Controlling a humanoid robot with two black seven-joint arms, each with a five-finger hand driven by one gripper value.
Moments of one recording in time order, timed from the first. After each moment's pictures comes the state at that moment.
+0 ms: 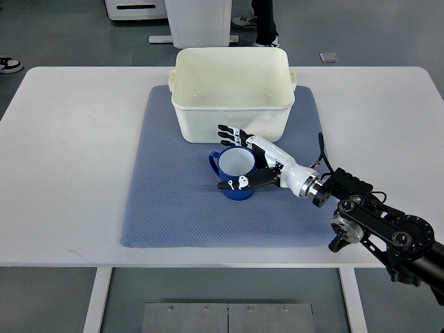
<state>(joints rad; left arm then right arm) 0.01 0.00 -0.59 -0.14 0.40 -0.05 0.00 0.64 -0.16 0.56 1.03 -0.87 0.15 0.31</state>
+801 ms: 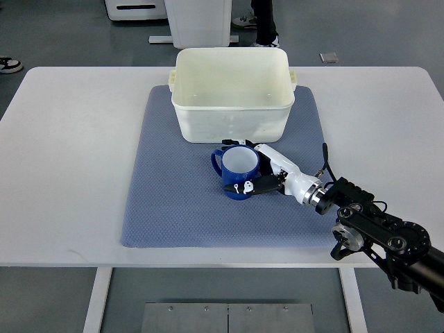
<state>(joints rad) 0.01 0.00 -0.59 -0.14 0.40 -0.05 0.00 0.63 -0.14 0.53 0.94 -0.85 0.15 0.36</state>
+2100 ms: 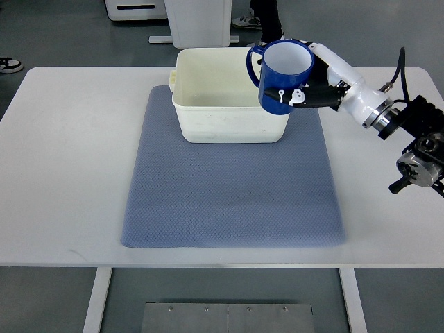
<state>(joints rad) 0.01 0.00 -0.59 -0.14 0.40 -0.05 0.00 0.90 -0.52 0.54 1.34 -0.66 0.04 0.33</state>
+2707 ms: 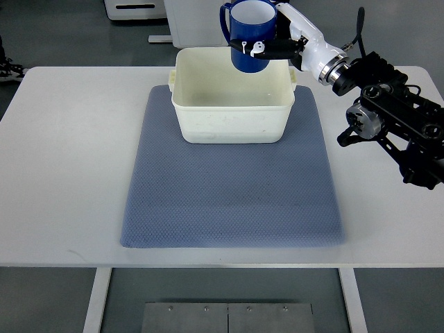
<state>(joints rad) 0.01 0.00 -0.59 -0.14 0.40 -0.05 0.00 1.10 -0.19 0.54 0.90 -0.64 0.03 0.24</state>
